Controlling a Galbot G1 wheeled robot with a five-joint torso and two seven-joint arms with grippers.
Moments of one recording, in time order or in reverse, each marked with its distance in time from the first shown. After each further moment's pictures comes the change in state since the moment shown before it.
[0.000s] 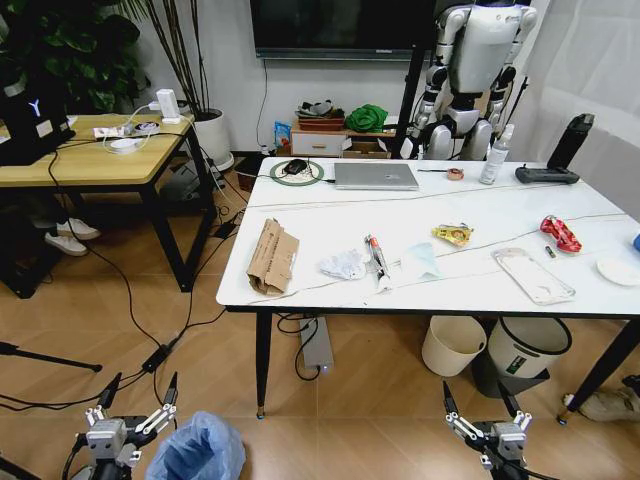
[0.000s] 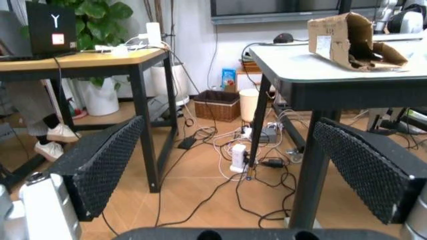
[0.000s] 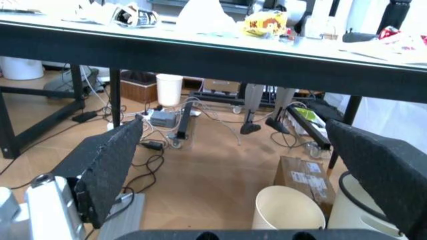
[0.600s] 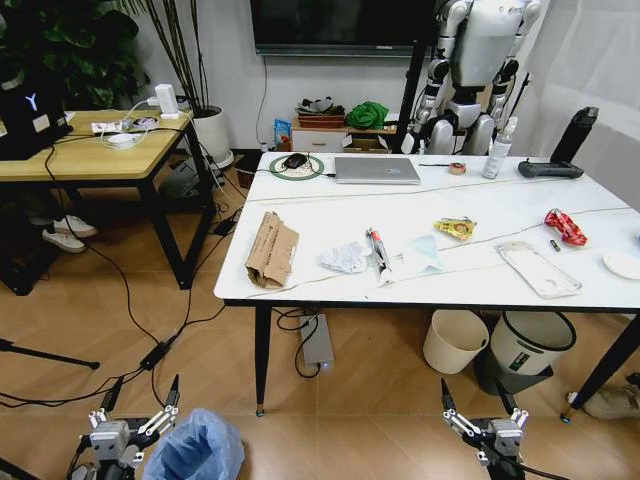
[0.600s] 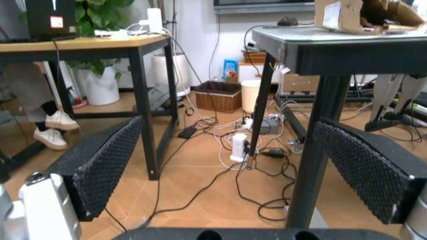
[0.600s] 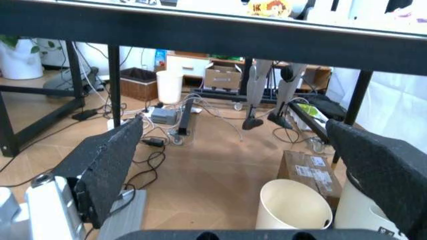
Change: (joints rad) left arm -0.012 -0.011 0.011 0.026 0.004 0.007 -0.002; right arm 0.018 0.008 -0.008 -0.009 -0.001 -0.011 0.000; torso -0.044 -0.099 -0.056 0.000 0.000
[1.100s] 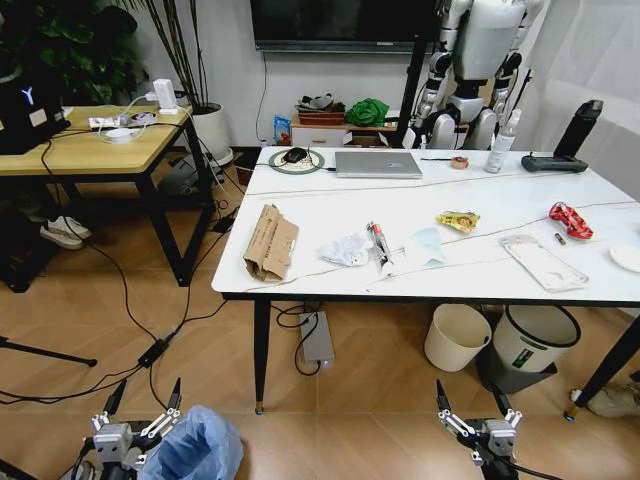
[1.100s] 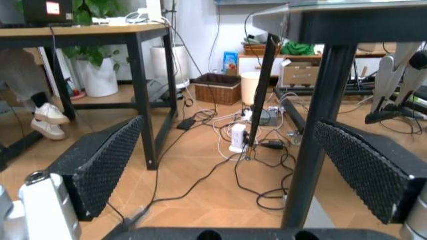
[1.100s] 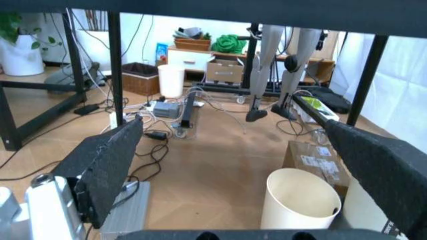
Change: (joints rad) left arm -0.002 0.000 0.009 0.020 -0.001 0.001 0.000; right arm 0.004 0.019 -0.014 -0.017 -0.016 0.003 0.000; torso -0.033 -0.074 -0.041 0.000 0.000
